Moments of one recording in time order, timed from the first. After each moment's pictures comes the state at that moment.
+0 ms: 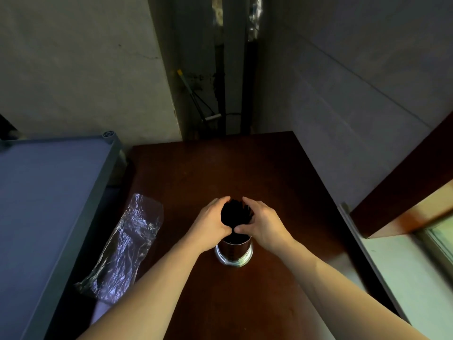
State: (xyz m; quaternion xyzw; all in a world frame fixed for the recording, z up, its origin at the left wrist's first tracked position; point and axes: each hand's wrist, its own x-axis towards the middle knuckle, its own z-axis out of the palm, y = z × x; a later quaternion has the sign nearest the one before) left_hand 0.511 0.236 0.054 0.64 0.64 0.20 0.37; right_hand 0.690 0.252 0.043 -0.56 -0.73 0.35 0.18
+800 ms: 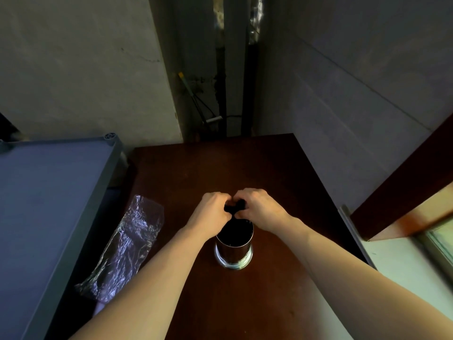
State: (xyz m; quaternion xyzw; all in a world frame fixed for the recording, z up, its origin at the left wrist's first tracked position) left_hand 0.516 0.254 0.085 0.70 0.65 0.18 0.26; right_hand 0.682 0.287 0.086 -0.47 -0.85 0.24 0.10
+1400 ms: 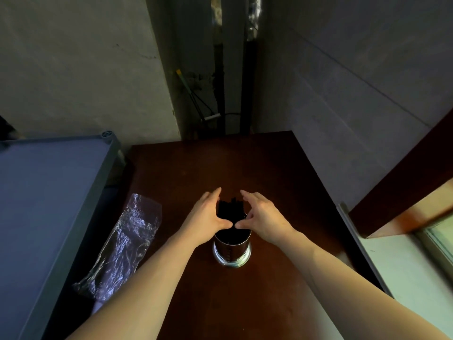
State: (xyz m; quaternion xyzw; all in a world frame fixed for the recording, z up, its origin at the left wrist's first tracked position) left_hand 0.503 0.247 0.058 0.65 0.66 0.18 0.32; right_hand 0.696 0.266 0.057 -0.53 -0.77 0.33 0.15
